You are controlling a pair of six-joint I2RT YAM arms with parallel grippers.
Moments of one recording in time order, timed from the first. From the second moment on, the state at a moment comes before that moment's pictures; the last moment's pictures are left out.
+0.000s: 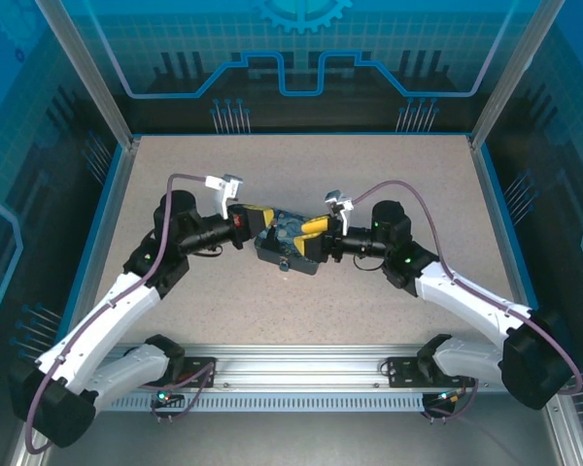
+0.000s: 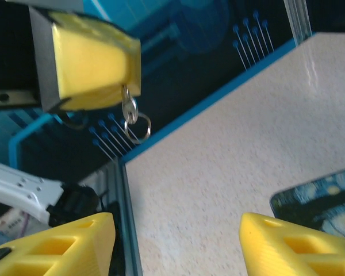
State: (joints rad) left arm -0.43 0.97 0.85 -0.08 0.58 -0.49; right arm 0.60 1.17 0.70 0.33 -0.68 0.43
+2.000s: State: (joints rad) left arm -0.46 0.91 0.85 -0.14 0.47 -0.45; right arm 0.67 1.23 0.77 0.26 -0.56 0.46
